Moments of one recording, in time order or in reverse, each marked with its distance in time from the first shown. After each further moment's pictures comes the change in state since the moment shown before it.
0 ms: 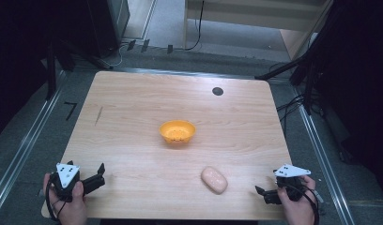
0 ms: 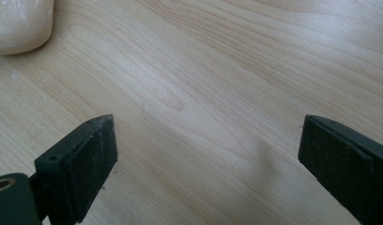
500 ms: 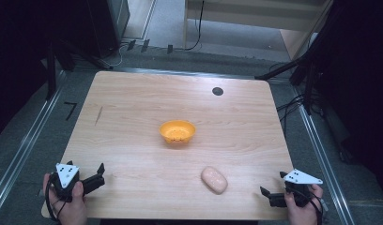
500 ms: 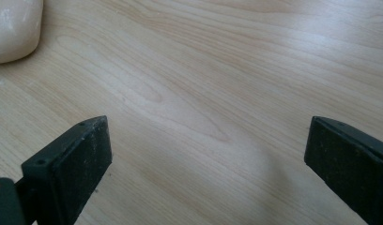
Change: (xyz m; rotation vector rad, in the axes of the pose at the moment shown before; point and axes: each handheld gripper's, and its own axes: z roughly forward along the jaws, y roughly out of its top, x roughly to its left) left arm 0.000 0.000 0.000 0.000 0.006 -0.001; right arm -0.008 -0.025 -0.005 -0.124 -0.021 0.066
